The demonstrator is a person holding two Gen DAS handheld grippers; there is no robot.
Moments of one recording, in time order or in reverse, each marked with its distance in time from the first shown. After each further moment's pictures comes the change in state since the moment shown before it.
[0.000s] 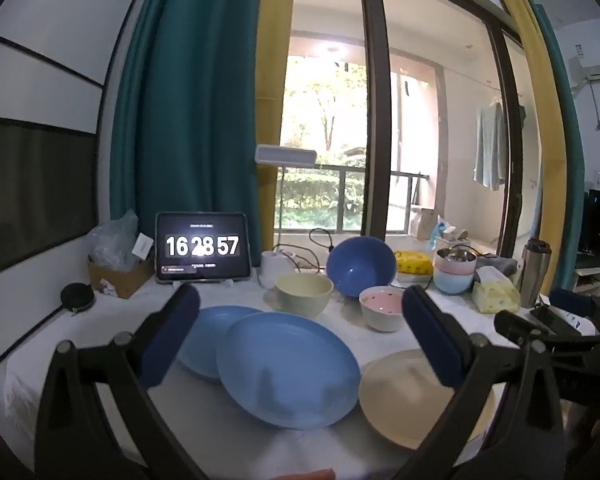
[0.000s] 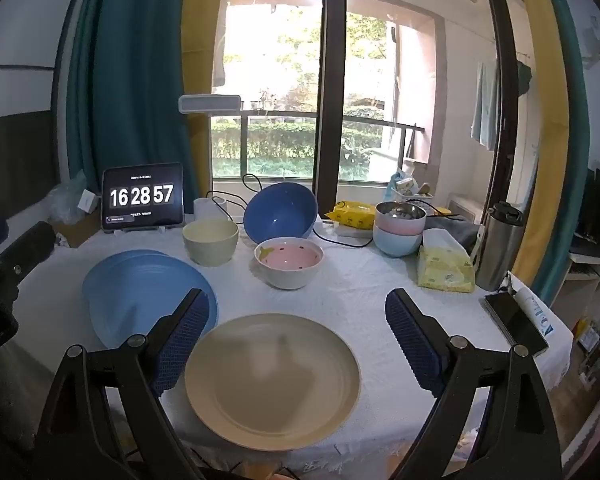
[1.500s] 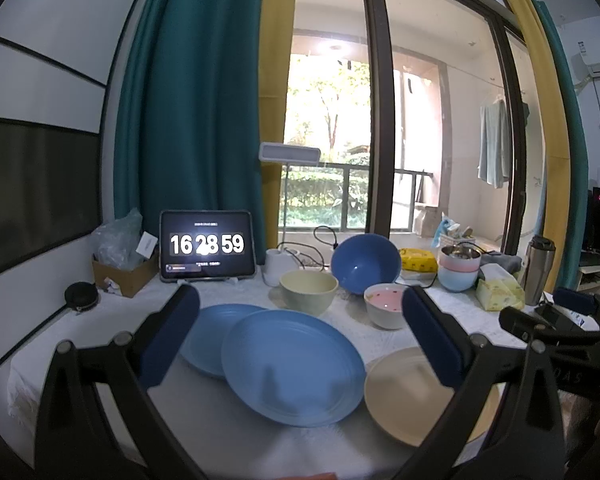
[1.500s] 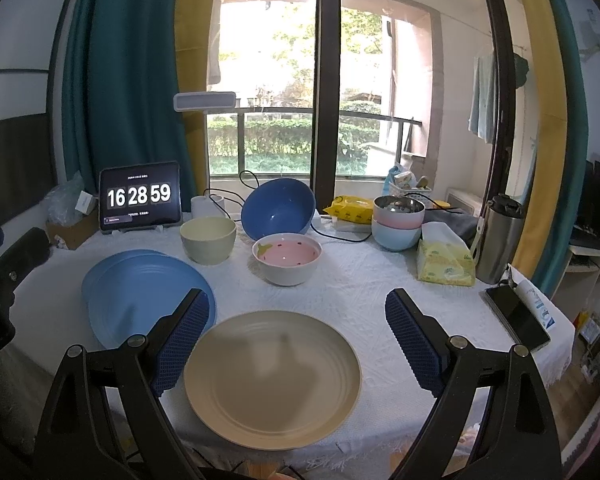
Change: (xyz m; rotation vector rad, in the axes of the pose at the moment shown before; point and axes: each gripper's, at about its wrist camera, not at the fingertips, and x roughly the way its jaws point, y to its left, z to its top) left arm -0.002 -0.001 0.003 0.008 0.005 0.013; right arm 0.002 -0.003 0.000 0.023 0.006 -0.005
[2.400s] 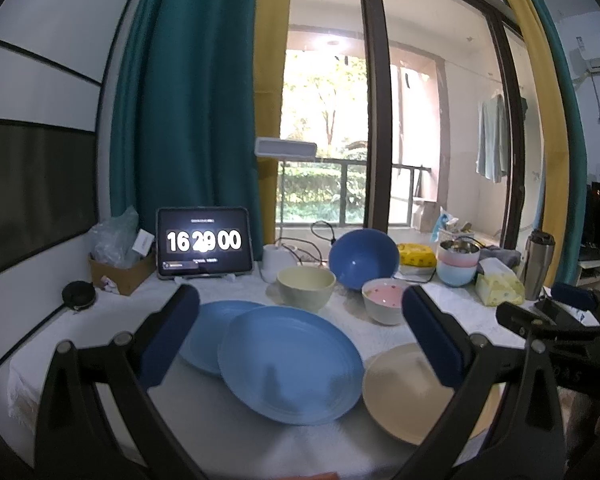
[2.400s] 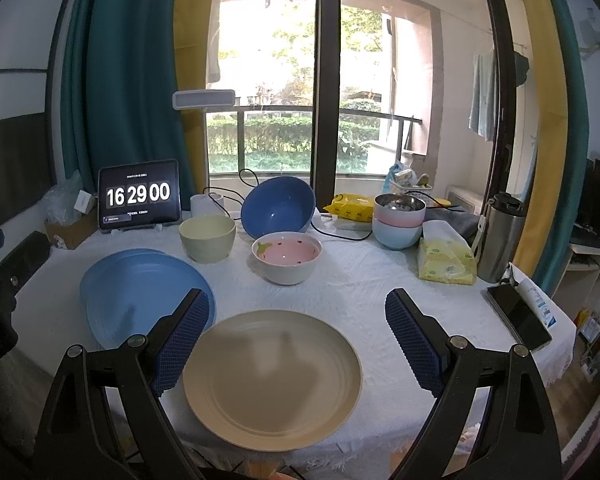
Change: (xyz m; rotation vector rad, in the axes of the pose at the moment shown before) left arm 0.003 -0.001 -0.006 0.012 0.022 -0.014; right arm 0.003 -0.003 0.001 0.004 0.008 0.005
